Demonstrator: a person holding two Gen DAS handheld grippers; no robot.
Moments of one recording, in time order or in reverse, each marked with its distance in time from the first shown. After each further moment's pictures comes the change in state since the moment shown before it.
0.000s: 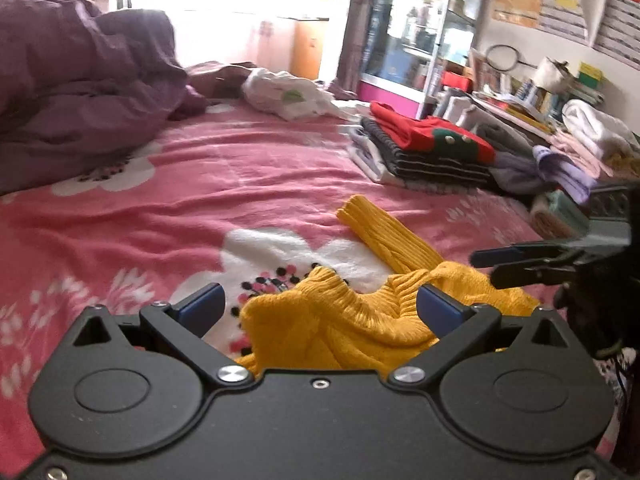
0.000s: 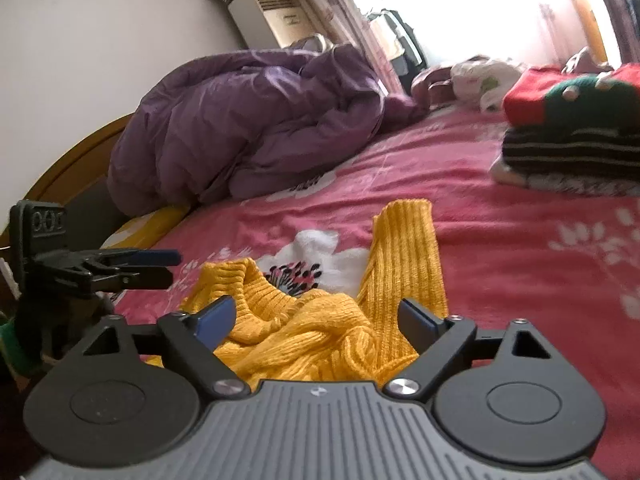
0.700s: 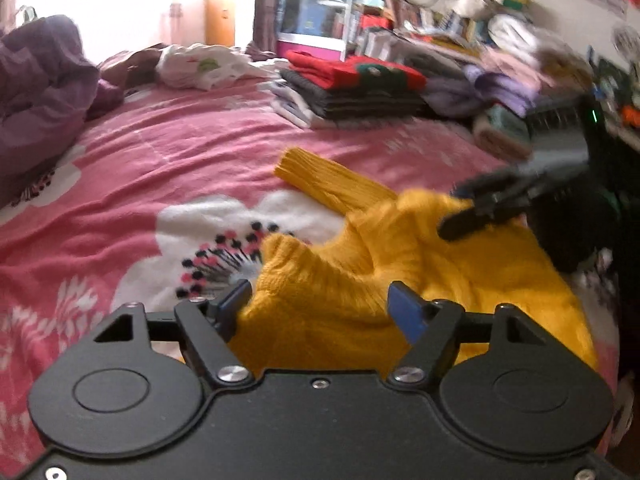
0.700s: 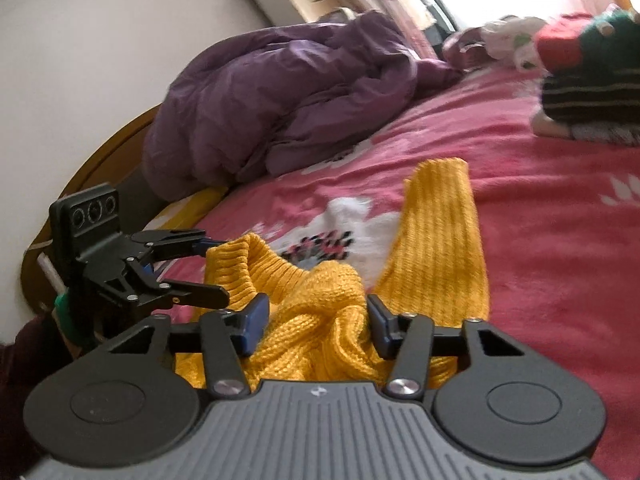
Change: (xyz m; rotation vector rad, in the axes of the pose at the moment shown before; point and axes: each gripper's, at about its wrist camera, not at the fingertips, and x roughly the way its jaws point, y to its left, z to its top) left arm 0.011 -0.017 -0.020 0.244 0.133 -0.155; right arm 0.017 -0.007 -0.010 0.018 0.070 0.152
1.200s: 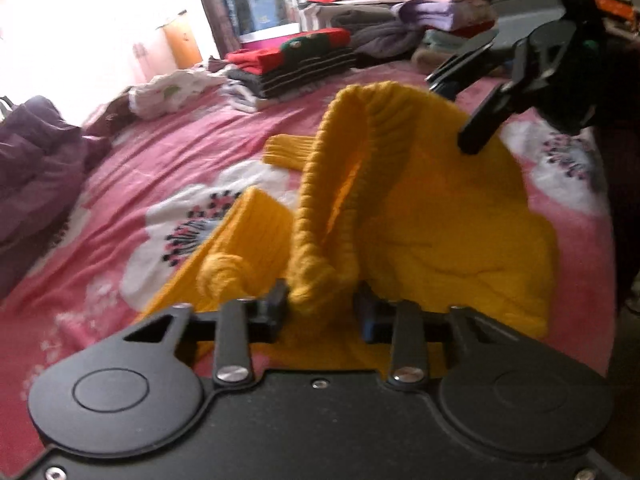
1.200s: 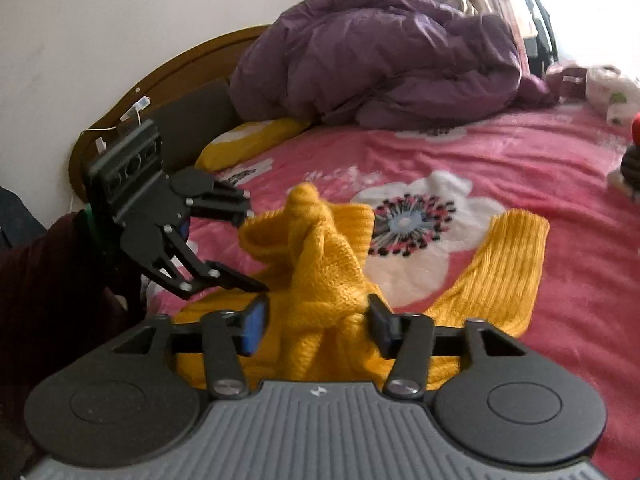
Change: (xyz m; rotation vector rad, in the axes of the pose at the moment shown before) left arm -0.040 -0.077 -0.045 0.280 0.044 0.133; right arm -0.052 0.083 -0.018 -0.303 0.141 0.082
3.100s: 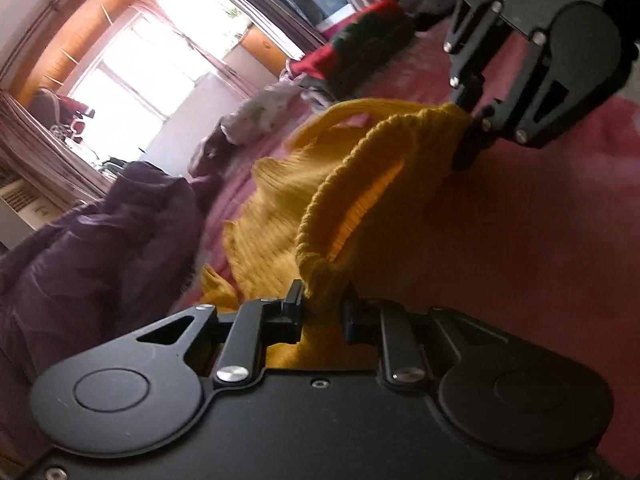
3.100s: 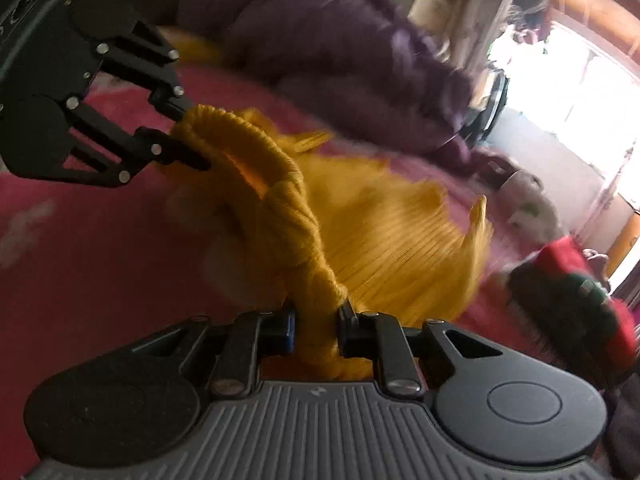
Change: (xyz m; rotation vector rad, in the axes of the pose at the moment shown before) left arm 0.041 -0.066 0.029 0.232 0.095 0.471; right arm 0.036 0.011 -0.020 -0.444 0.167 -0.475
